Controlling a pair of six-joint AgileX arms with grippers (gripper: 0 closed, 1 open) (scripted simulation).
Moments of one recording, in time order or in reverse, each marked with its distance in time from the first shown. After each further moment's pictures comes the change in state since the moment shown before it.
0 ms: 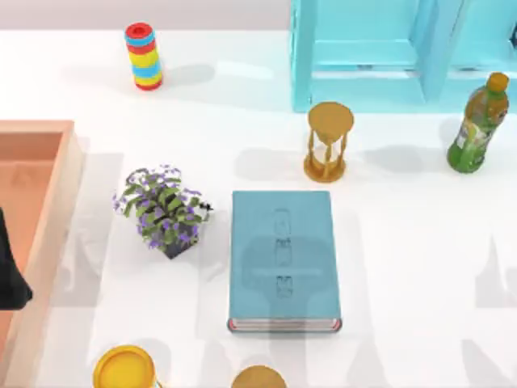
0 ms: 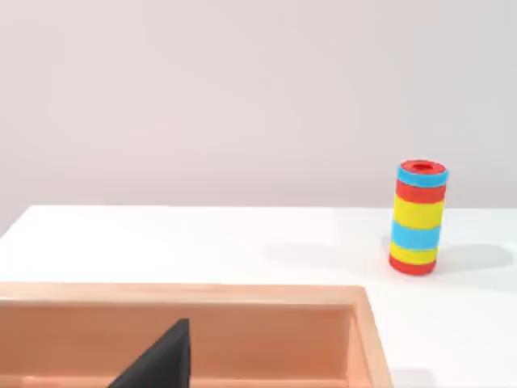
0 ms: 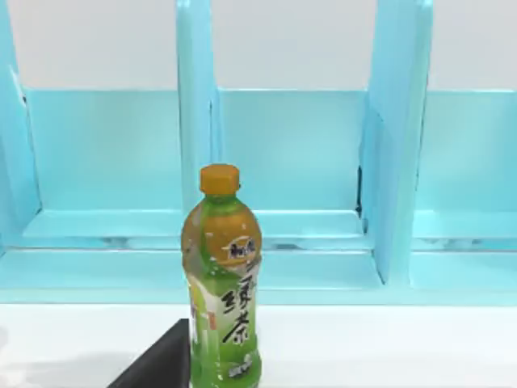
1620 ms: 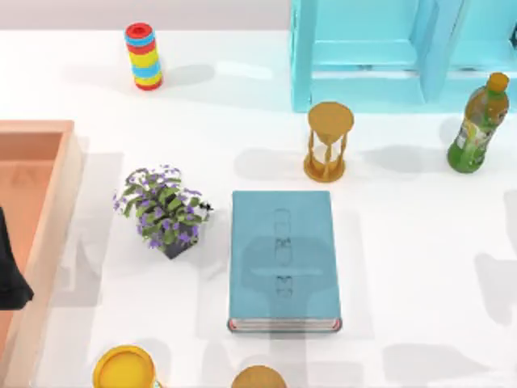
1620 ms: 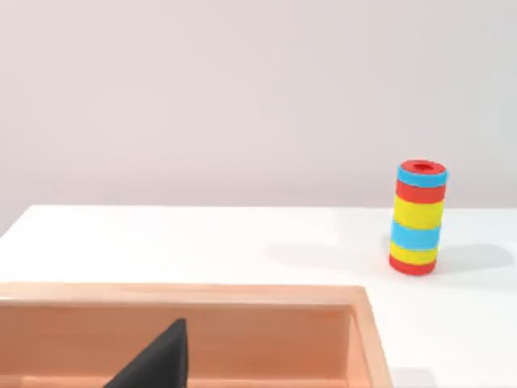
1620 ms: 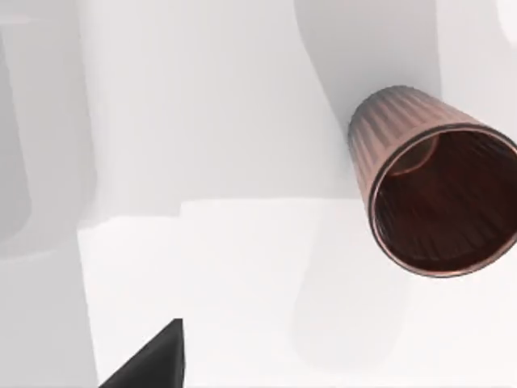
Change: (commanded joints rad) left arm 0.000 0.000 0.000 0.000 0.000 0.000; right arm -0.065 1.166 0.943 -1.342 -0.002 -1.622
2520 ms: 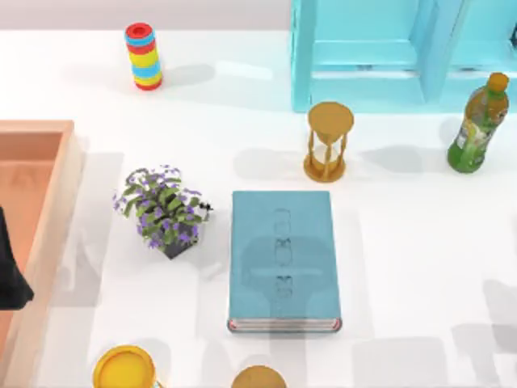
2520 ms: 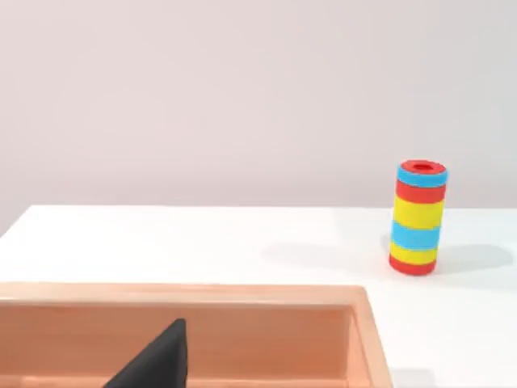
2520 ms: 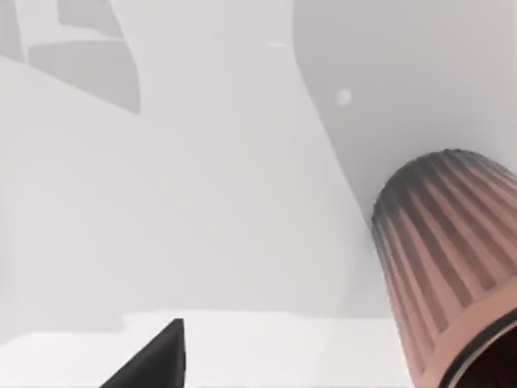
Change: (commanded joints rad) left arm 0.000 0.000 0.000 0.000 0.000 0.000; right arm 0.007 0.081 -0.290 0.375 0.001 0.000
